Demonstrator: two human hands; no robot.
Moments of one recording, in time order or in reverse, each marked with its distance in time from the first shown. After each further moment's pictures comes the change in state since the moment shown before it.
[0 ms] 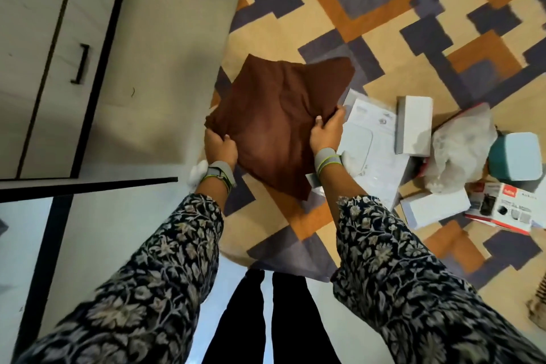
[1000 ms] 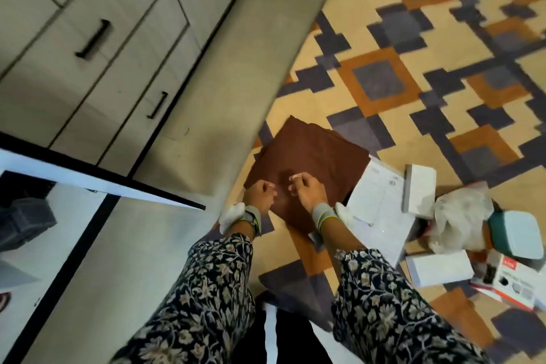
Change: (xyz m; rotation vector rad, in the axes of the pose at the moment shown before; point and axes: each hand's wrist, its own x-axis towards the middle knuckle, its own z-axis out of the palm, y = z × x) left_hand -0.095 -0.009 -0.033 -0.022 -0.288 -0.005; right_hand -0.101 -0.018 -0.011 -0.168 -0.577 -0.021
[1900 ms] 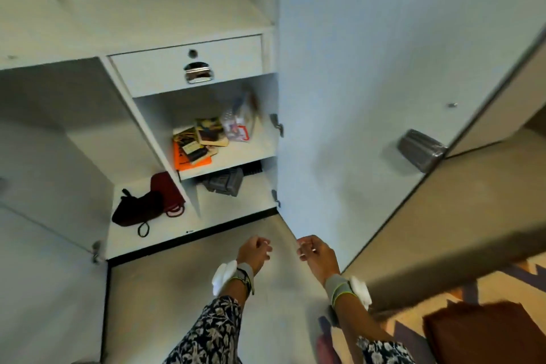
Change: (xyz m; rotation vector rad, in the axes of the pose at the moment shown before) left_hand -0.186 -0.303 -0.396 -0.653 0.619 -0.112; right_hand -0.243 -0.149 0.410 -0.350 -0.643 -0.521
